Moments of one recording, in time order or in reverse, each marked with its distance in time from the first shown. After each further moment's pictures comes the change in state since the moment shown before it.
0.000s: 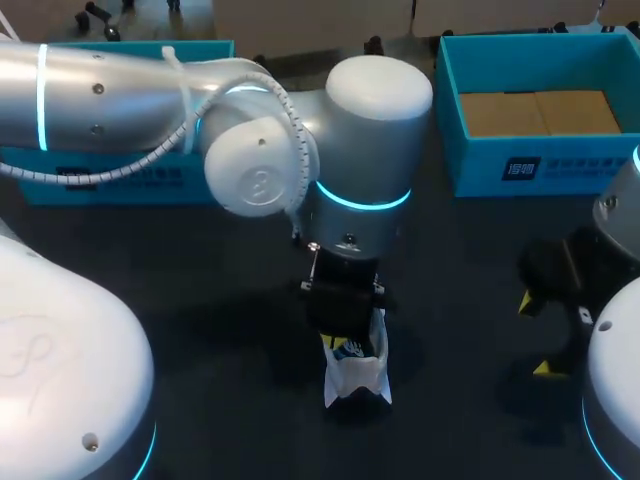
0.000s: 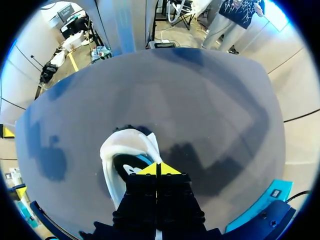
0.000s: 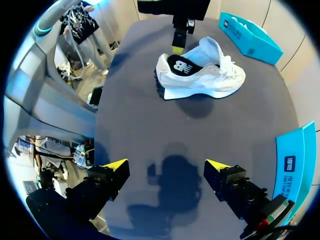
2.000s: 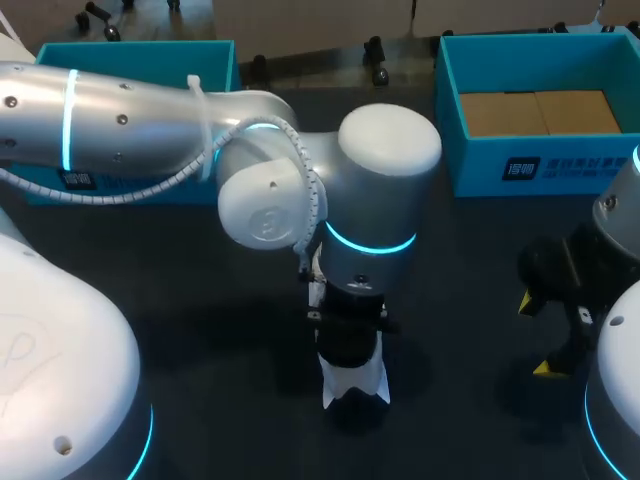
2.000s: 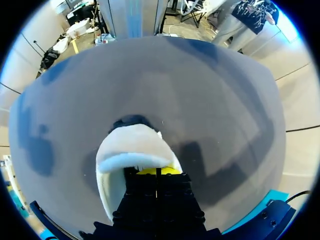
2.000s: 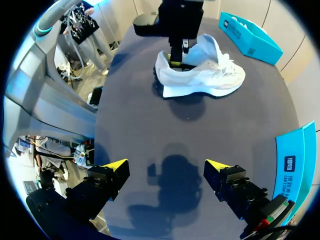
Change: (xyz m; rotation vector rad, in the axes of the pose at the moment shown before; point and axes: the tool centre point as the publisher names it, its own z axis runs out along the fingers) left arm -0.007 0.004 0.042 -0.053 0.033 -0.099; right arm 0.000 0.000 0.000 0.000 0.000 0.001
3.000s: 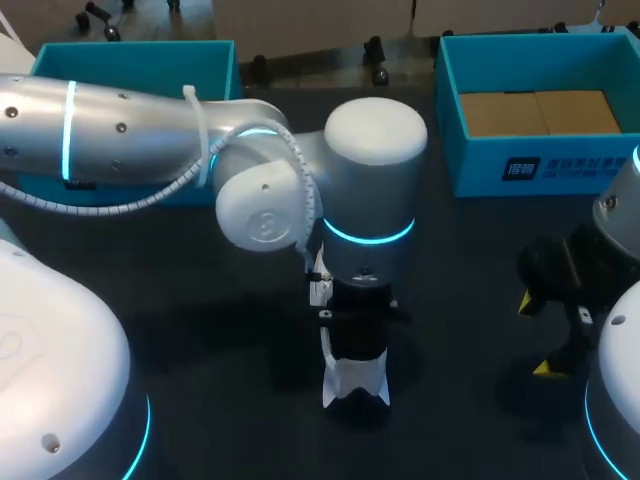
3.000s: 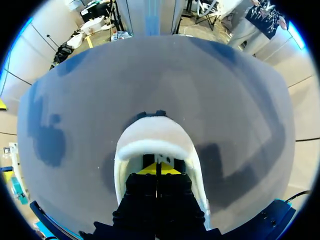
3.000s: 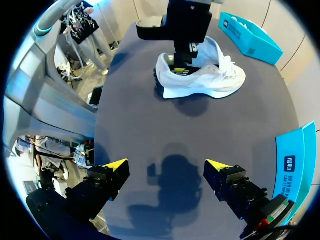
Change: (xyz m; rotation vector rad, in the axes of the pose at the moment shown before) left arm -0.022 0.005 -0.008 0.022 -0.111 -0.071; right arm 0.000 0.000 0.000 0.000 0.000 0.000
